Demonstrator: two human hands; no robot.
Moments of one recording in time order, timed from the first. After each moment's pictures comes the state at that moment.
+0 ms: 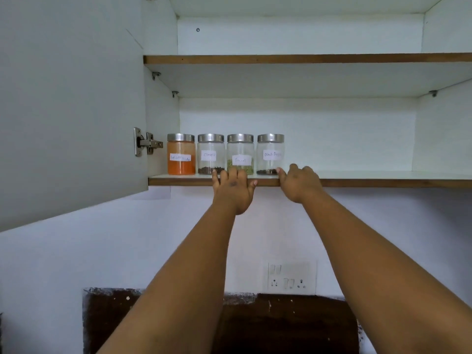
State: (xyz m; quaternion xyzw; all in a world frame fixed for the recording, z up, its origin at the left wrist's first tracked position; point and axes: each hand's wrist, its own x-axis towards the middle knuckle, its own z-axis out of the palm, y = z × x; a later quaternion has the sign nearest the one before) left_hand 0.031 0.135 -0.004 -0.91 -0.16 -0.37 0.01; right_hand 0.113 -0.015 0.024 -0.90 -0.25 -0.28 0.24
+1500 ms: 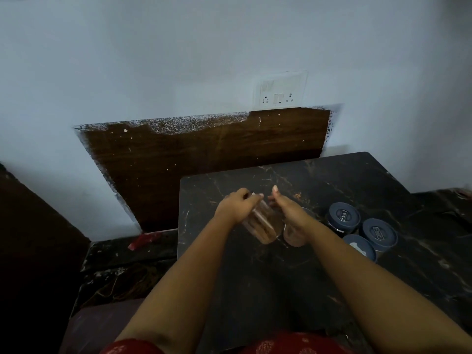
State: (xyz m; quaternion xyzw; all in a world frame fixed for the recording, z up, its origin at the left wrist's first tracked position) left_hand -0.175 0.100 -0.411 -0.88 -0.17 0.07 -0.43; right_hand -0.134 -0.068 -0.412 -0.75 -0.05 0.32 0.58
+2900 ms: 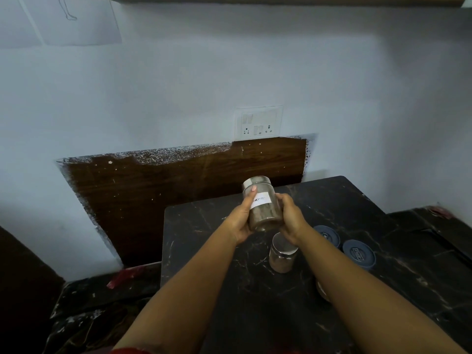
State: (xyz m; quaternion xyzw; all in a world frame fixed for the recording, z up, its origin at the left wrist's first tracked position) left_hand -0.146 0.049 -0.371 -0.49 -0.13 0.11 -0.85; right_hand -0.114 -0.082 -0.365 -0.64 -0.01 0.21 0.74
